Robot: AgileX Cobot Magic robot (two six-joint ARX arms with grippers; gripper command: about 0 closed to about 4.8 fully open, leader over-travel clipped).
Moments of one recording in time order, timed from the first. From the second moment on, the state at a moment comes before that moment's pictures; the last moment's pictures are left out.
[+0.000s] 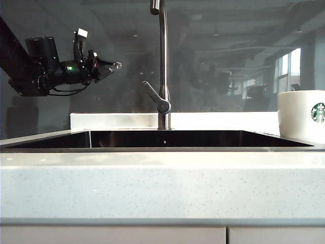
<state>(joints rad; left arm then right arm) -0.04 2.45 1.97 1.00 1.01 -0.58 -0.21 0.69 0.52 -0.02 -0.40 0.05</state>
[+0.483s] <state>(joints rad) -0.04 2.45 1.96 0.94 1.01 -0.58 -0.20 0.68 0.52 -0.02 -0.42 0.05</state>
